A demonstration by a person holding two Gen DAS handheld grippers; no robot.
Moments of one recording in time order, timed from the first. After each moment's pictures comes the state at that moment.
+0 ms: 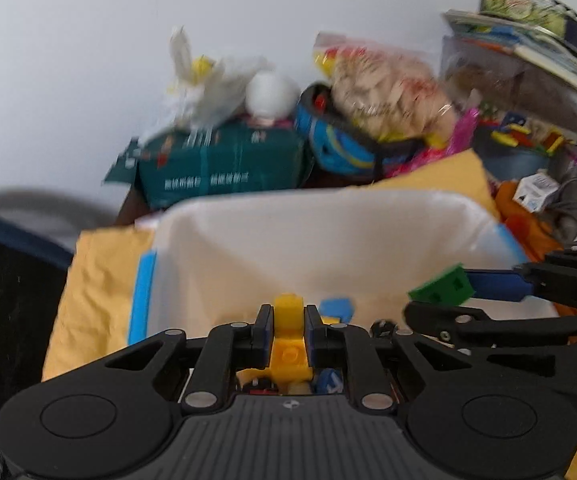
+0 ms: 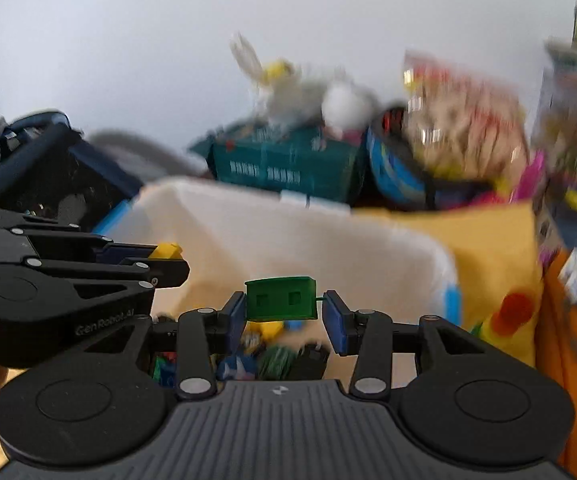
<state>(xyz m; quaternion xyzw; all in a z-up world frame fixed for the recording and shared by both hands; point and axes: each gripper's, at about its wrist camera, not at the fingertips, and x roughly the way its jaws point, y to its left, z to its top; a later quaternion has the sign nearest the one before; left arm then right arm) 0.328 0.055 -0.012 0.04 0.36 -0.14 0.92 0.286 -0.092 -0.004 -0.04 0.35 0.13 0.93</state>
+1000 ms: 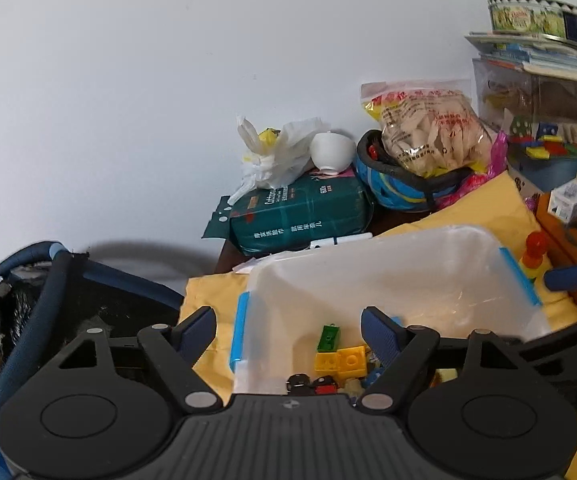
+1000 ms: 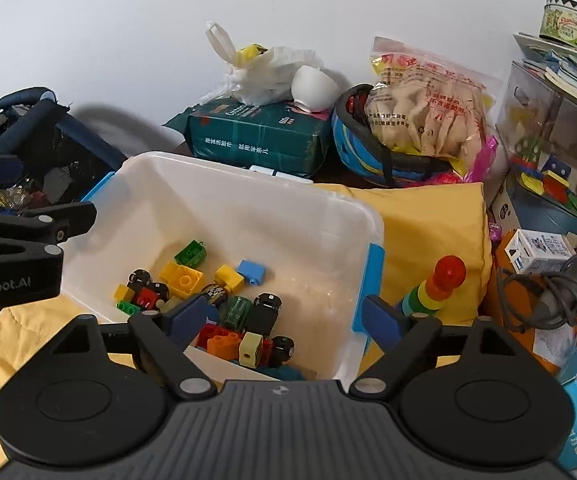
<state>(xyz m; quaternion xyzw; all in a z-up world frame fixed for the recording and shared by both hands) 0.255 0.028 0.069 0.12 0.30 -0.01 0.95 0.259 -0.126 0.031 -0.08 0.38 0.11 0.92</state>
